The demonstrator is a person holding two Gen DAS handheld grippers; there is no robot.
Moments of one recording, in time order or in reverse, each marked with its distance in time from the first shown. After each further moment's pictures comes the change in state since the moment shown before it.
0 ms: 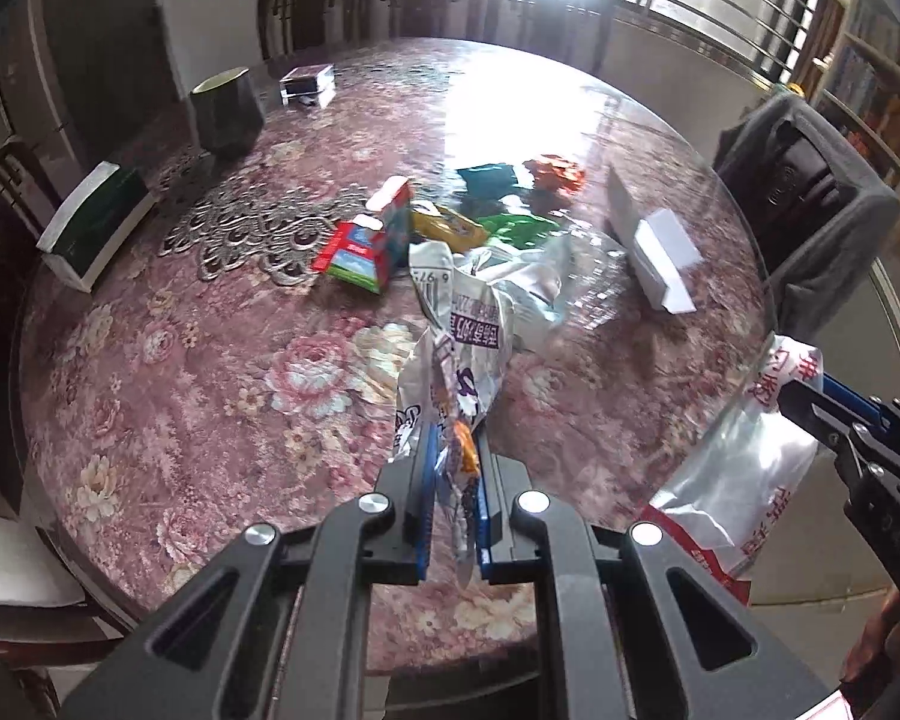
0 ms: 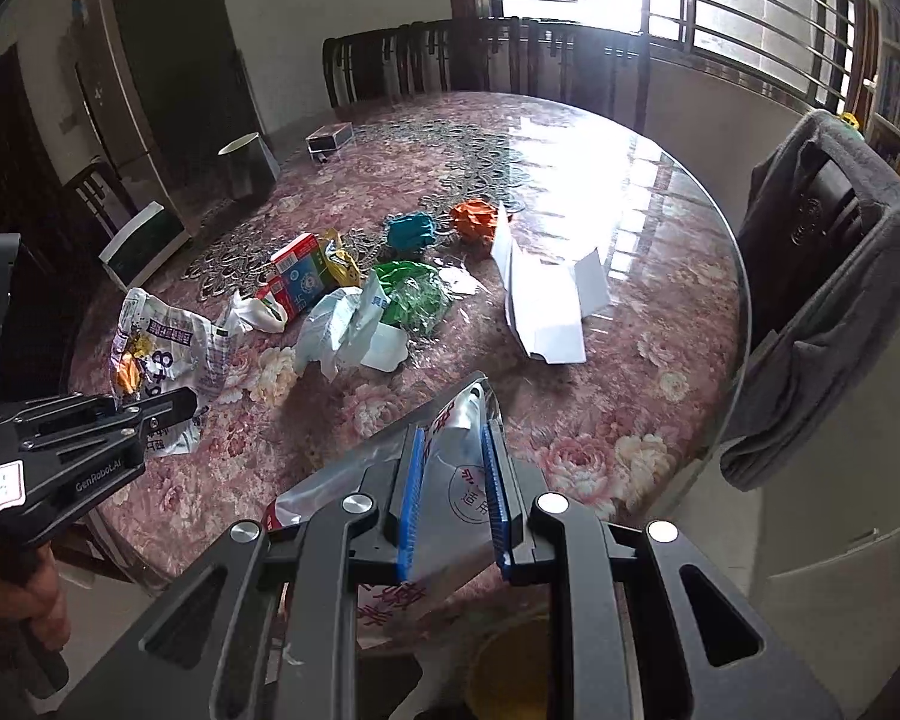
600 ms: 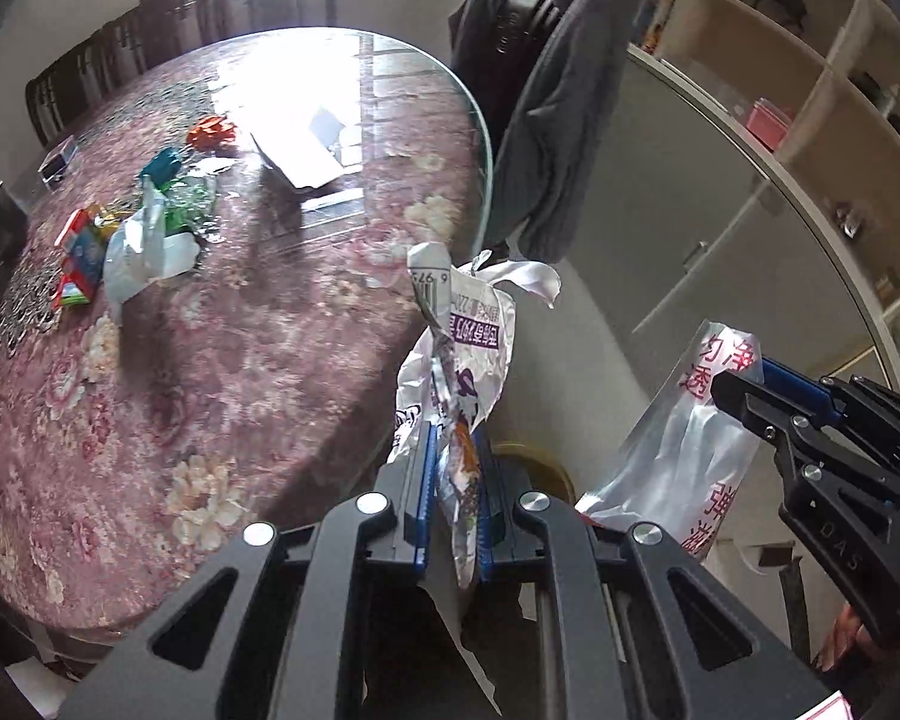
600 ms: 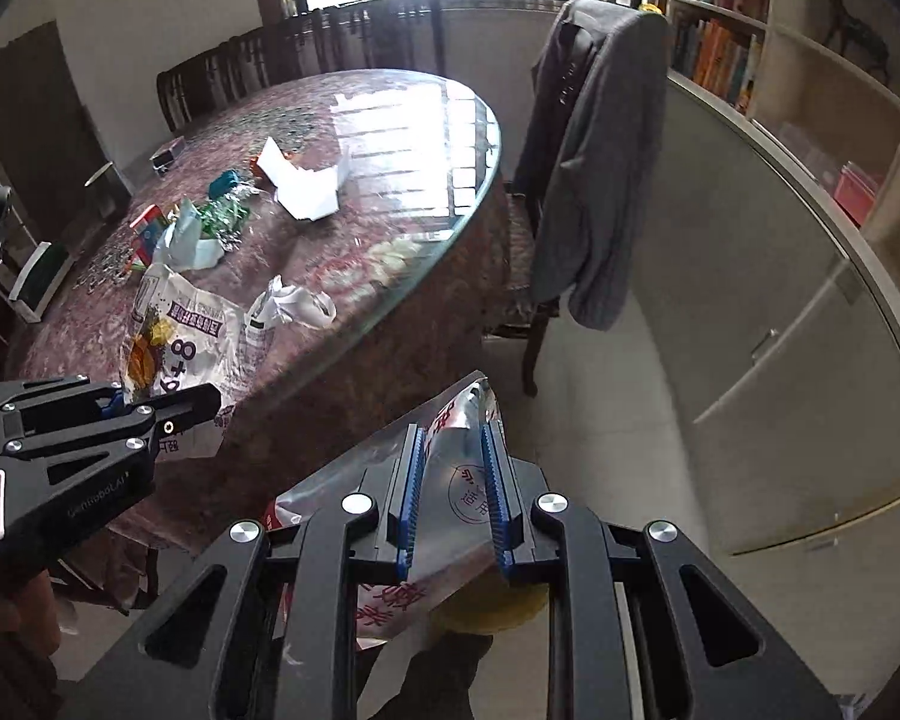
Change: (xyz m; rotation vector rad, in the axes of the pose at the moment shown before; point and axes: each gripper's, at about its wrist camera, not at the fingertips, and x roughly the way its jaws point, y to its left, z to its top) left arm -0.022 -0.169 -0.097 0.423 0.099 -0.277; right arm -0.102 -0.079 -0.154 0.299 0.046 -0.270
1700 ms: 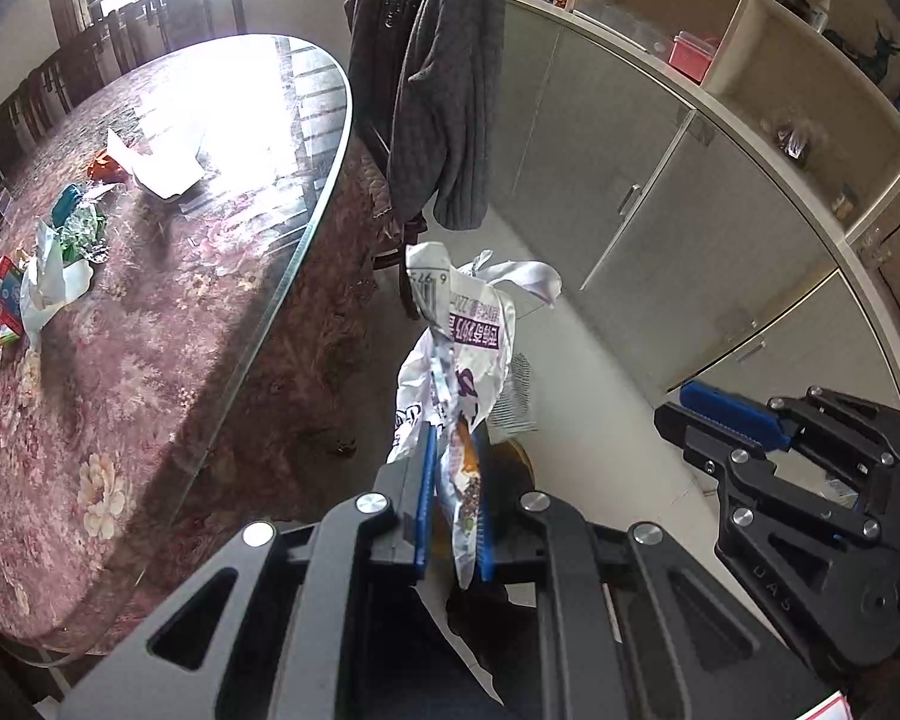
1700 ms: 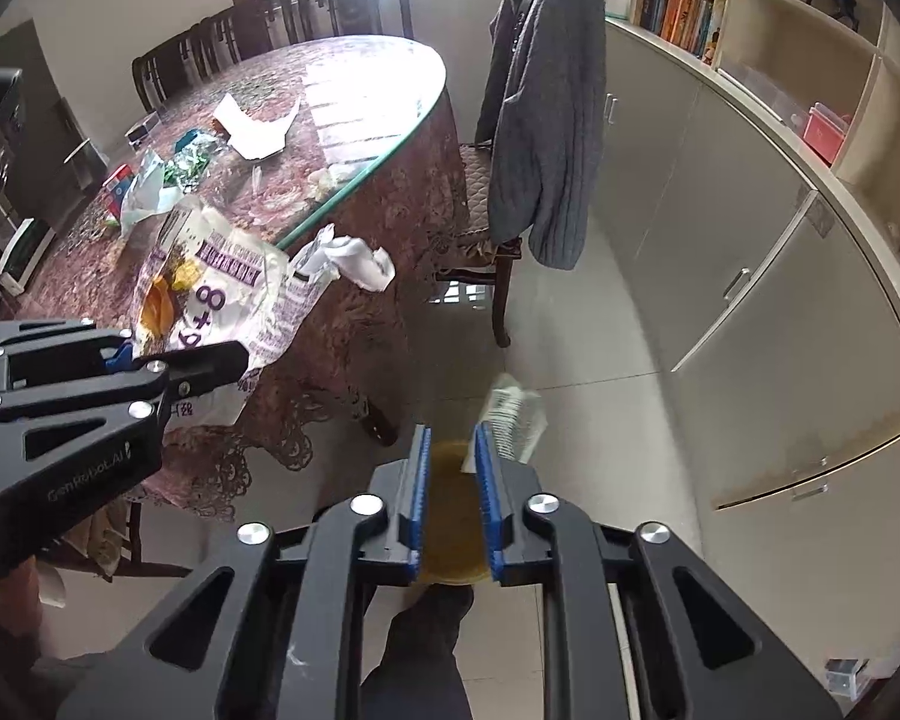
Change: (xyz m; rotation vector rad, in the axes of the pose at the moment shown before) left arm 0.014 -0.080 -0.020 0.132 0.036 -0.063; right arm -0.005 -0.048 -0.053 0.019 0.070 -0.010
